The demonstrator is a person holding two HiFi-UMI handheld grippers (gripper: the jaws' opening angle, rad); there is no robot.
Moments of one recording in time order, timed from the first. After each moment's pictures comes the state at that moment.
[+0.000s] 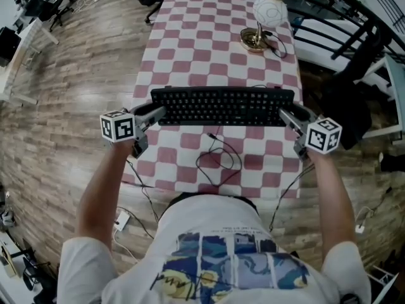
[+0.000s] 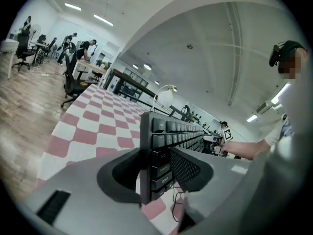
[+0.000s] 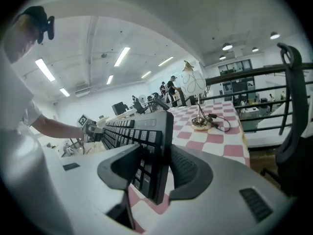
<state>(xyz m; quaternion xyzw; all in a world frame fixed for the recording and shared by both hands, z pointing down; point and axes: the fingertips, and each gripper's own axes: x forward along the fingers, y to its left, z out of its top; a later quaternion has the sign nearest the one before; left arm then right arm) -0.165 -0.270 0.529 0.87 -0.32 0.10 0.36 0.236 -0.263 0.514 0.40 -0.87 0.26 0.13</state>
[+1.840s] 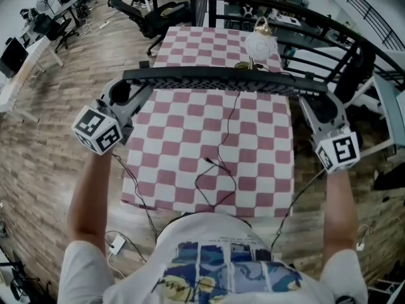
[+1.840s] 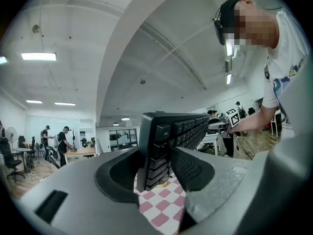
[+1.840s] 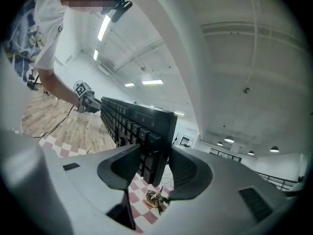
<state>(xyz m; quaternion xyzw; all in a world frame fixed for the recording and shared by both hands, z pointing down) -0.157 -0.279 0.246 0.93 -0.37 0.03 -0.06 0.233 -0.251 0.243 0.48 -0.84 -0.20 0.12</state>
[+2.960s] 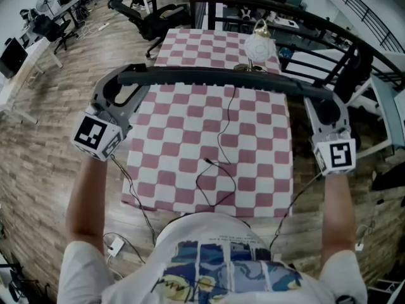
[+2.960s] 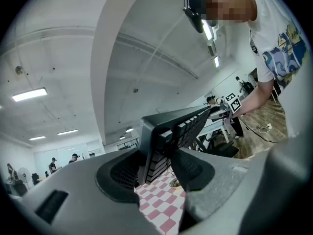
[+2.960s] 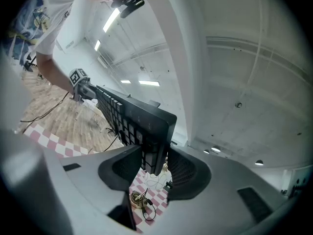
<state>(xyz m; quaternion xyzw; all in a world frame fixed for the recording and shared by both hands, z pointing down) -0.154 -0.260 0.204 0.89 -0.40 0.06 -0.20 0.240 -0.241 0.224 0.53 -0.80 -0.26 0.14</state>
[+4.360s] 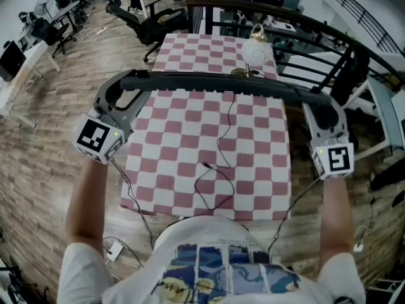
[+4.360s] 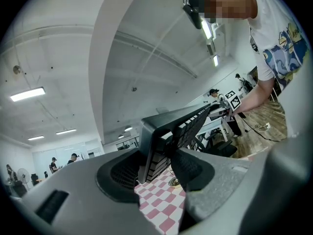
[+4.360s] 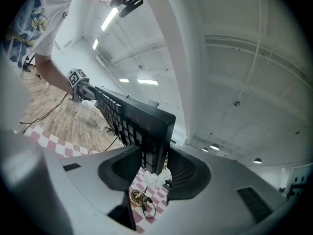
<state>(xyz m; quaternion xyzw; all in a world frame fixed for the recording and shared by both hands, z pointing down) -0.150 -0.263 0.210 0.89 -0.39 0.07 -0.20 0.244 -0.236 0.225 0.54 -0.79 -0.25 0.14</state>
